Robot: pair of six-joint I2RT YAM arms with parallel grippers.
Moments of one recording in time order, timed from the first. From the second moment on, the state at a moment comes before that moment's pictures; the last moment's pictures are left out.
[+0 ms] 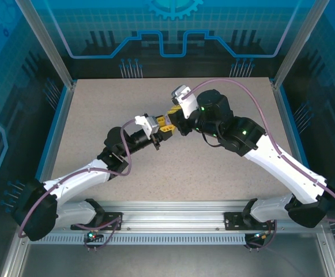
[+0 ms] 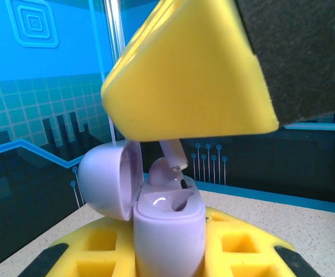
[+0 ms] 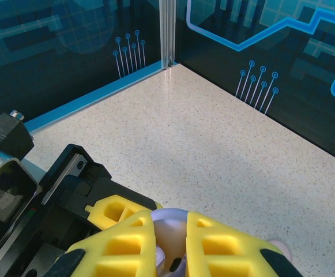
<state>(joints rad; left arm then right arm) -0.64 1.19 0.65 0.75 0.38 0.03 0.85 1.30 1.53 -0.63 0.04 0.00</state>
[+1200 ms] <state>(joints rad) -0.64 1.19 0.66 0.72 0.37 0.01 0.85 1.29 1.48 -0.59 0.03 0.02</state>
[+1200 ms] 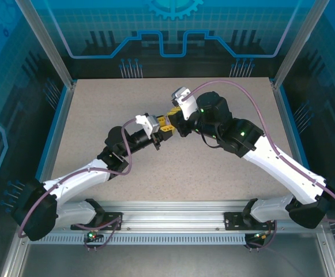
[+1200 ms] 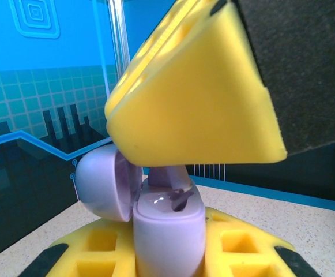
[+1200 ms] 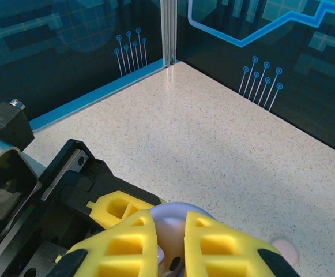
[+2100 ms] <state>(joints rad) -0.64 1.19 0.68 0.68 0.34 0.01 0.86 1.29 1.45 -0.60 0.02 -0.04</state>
